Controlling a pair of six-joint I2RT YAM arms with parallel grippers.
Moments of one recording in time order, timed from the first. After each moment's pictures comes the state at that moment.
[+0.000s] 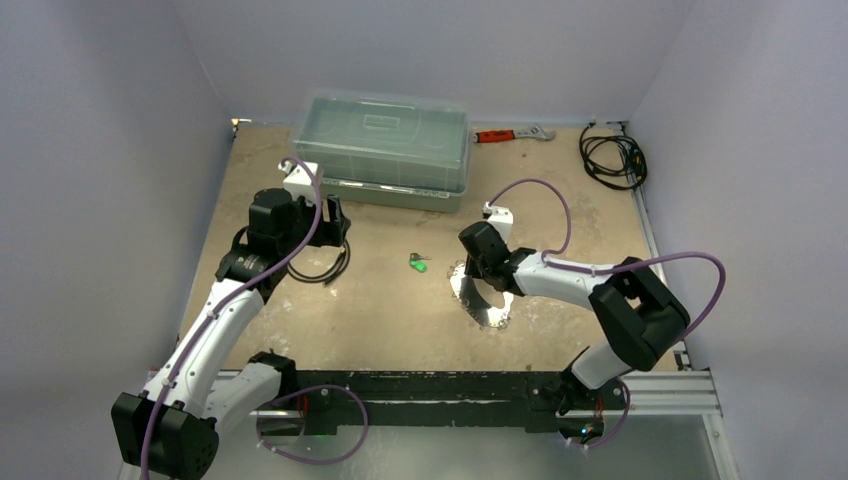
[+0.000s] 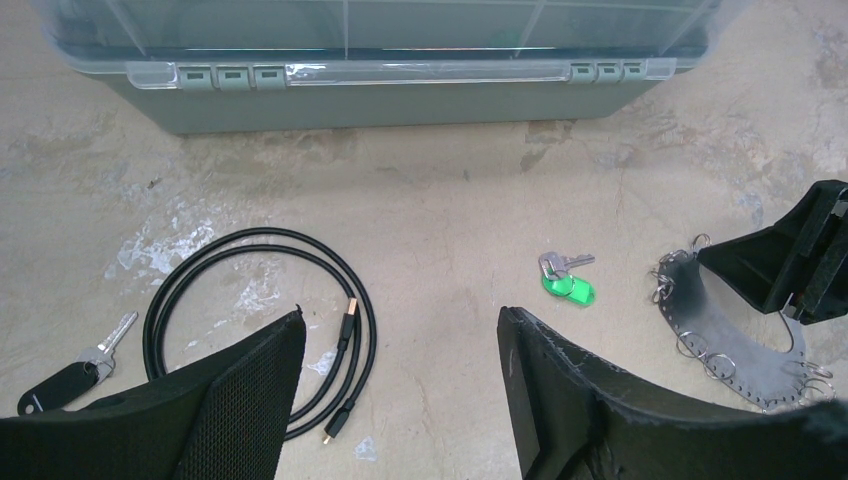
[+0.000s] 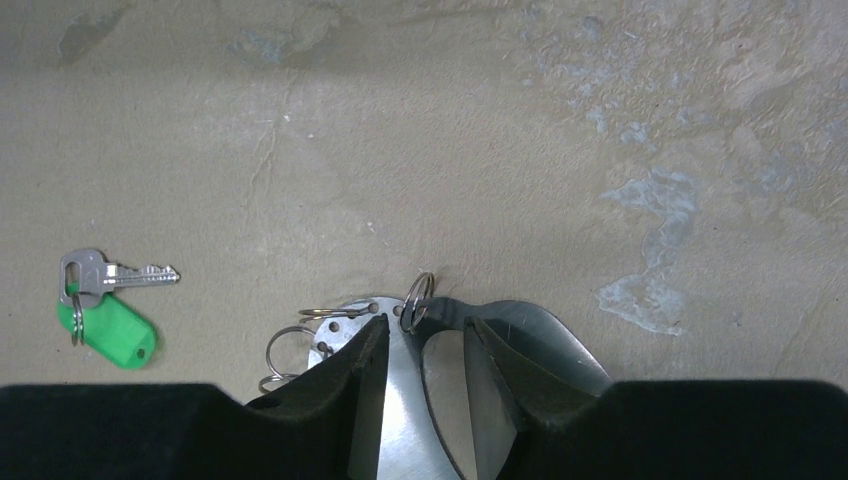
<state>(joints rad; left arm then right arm) -0.26 0.95 0.82 -0.33 0.09 -0.15 0.72 1.55 0.77 -0.13 0.46 0.74</state>
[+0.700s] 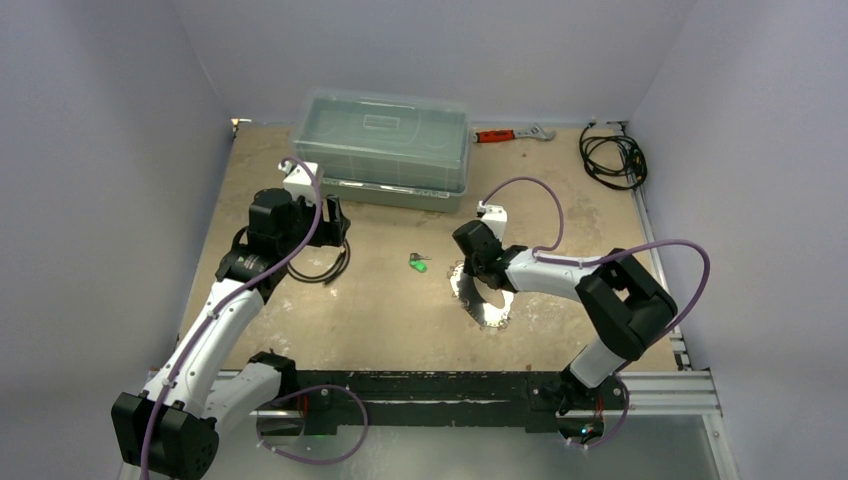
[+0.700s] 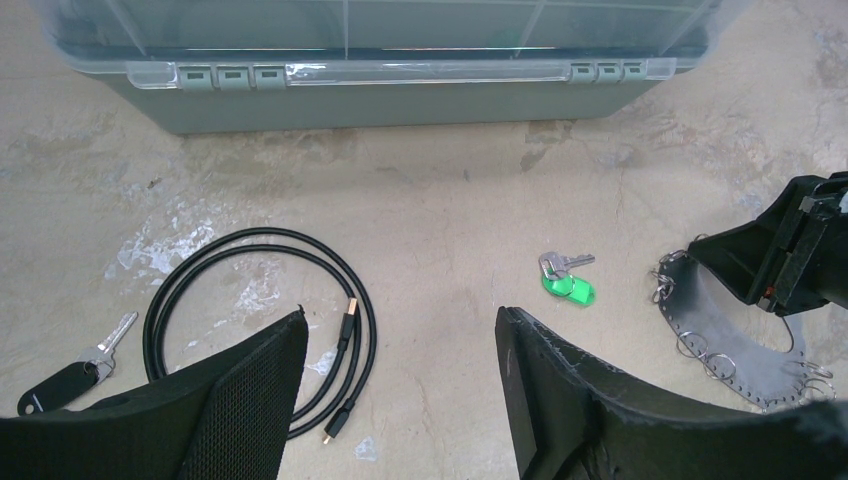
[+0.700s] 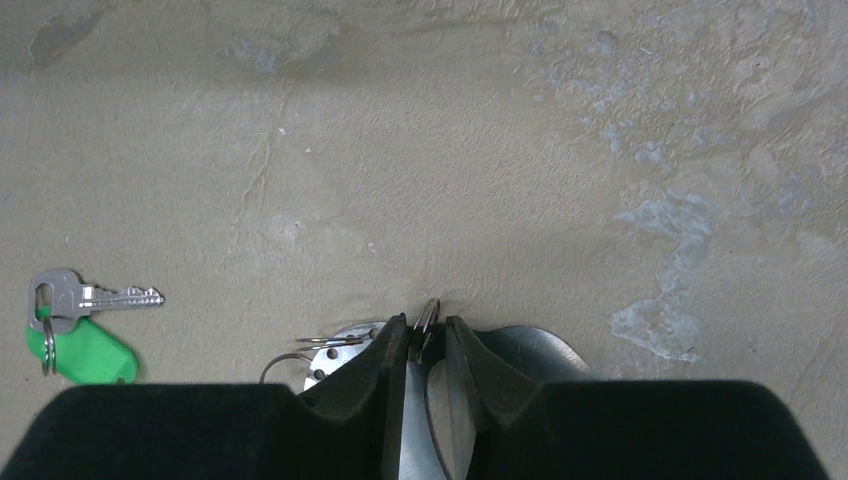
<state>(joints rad) -0.26 0.95 0.82 -0.33 0.09 -0.15 0.73 1.62 0.80 -0.11 0.49 0.72</state>
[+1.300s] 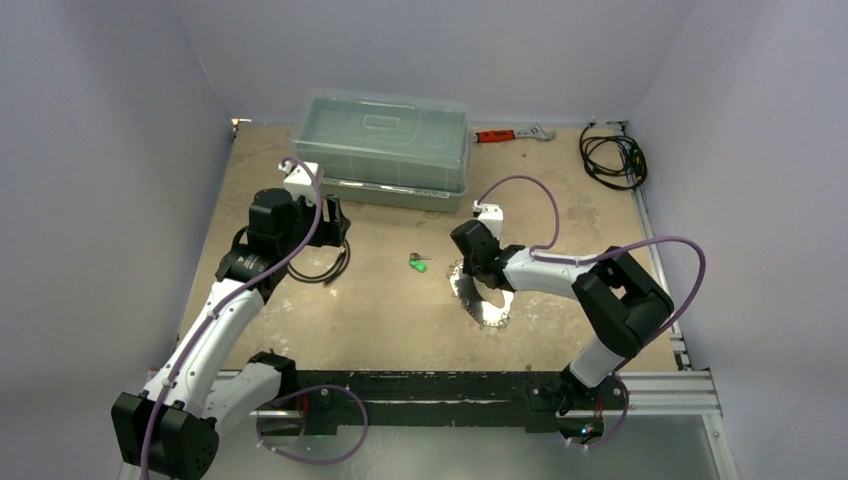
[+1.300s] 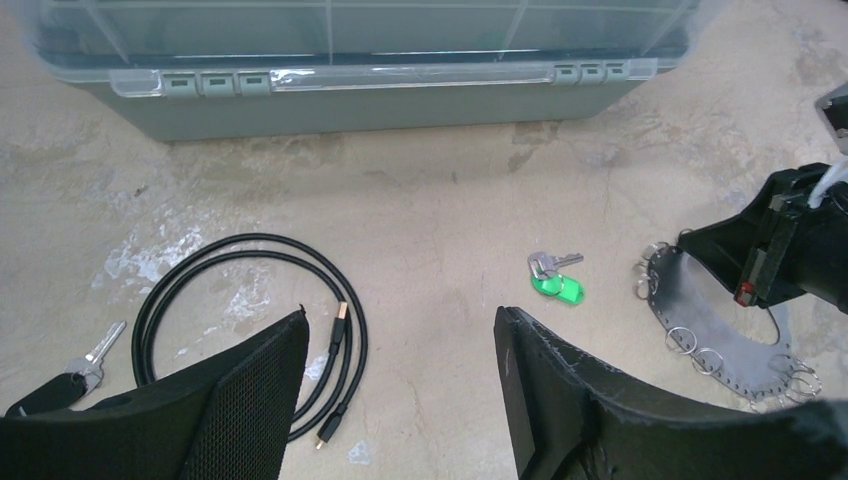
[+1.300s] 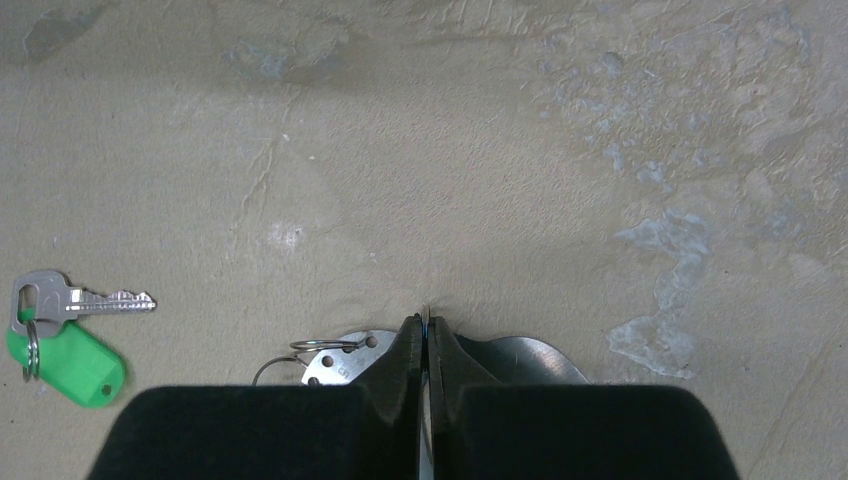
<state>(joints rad) -0.26 0.95 0.82 -0.33 0.10 -0.15 0.73 1.63 0.81 -0.10 0.50 0.64</state>
